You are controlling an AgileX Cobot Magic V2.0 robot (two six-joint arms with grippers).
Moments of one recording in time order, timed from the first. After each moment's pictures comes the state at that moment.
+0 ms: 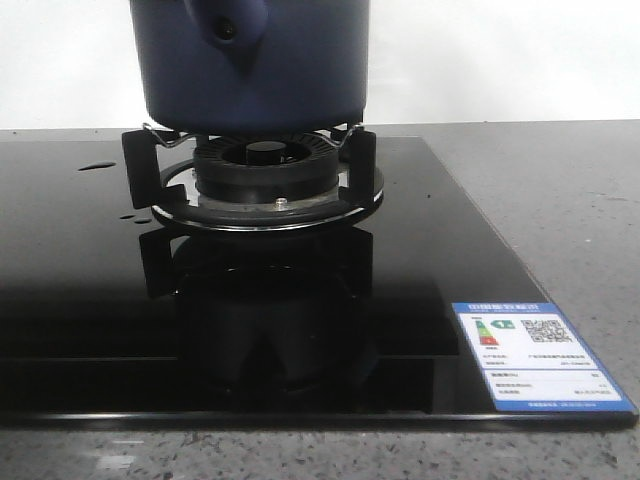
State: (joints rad) left arm -0.13 1.15 -1.21 -1.41 0.74 1.51; right arm 0.57 1.51 -1.40 -0.97 0.20 -0.48
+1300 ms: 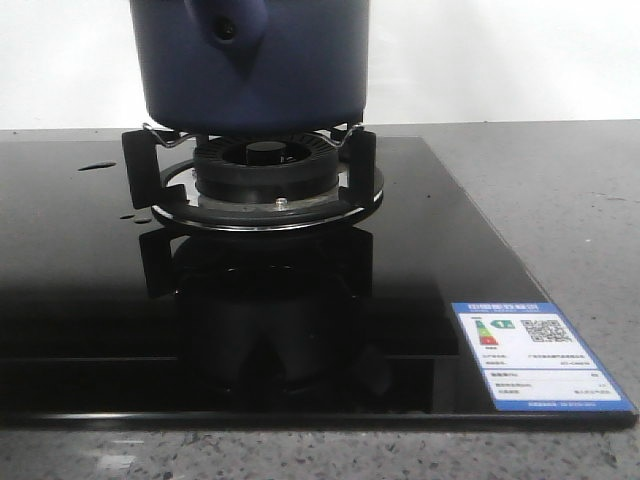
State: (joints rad) left arm -0.13 1.15 -1.21 -1.41 0.74 1.51; right arm 0.58 1.51 -1.40 -1.44 0.28 -0.24
